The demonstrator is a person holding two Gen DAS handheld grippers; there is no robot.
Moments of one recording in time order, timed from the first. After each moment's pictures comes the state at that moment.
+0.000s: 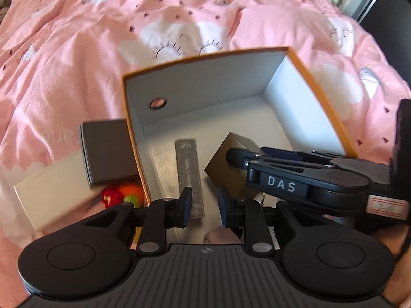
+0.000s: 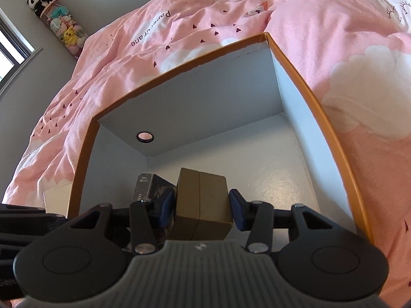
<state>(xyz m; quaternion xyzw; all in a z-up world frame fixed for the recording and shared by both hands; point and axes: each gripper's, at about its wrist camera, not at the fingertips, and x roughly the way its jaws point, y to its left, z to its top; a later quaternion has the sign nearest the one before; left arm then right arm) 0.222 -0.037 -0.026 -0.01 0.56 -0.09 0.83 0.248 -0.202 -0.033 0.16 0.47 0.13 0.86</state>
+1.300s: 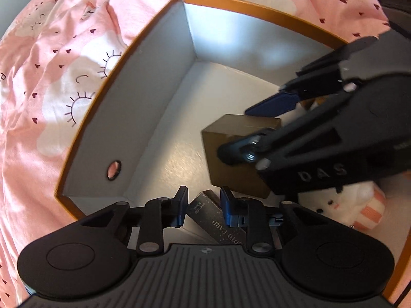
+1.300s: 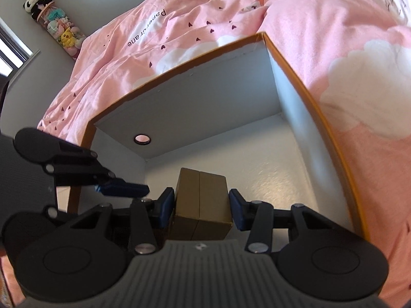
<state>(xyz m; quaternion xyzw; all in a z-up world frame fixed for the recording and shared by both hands) 0.267 -0.083 -0.077 0.31 0.55 -0.30 0.72 0.255 -0.206 -0.039 0.18 0.48 0.13 0.85</state>
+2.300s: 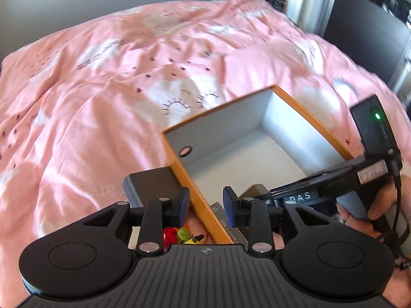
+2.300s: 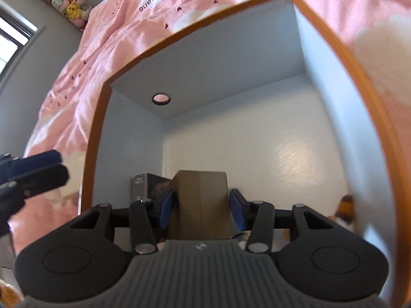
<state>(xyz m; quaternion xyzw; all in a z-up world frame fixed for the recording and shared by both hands) 0.204 0.018 0.004 0.03 0.45 -0.14 0.88 0.249 -0.184 -0.039 0.15 0.54 0.16 0.82</state>
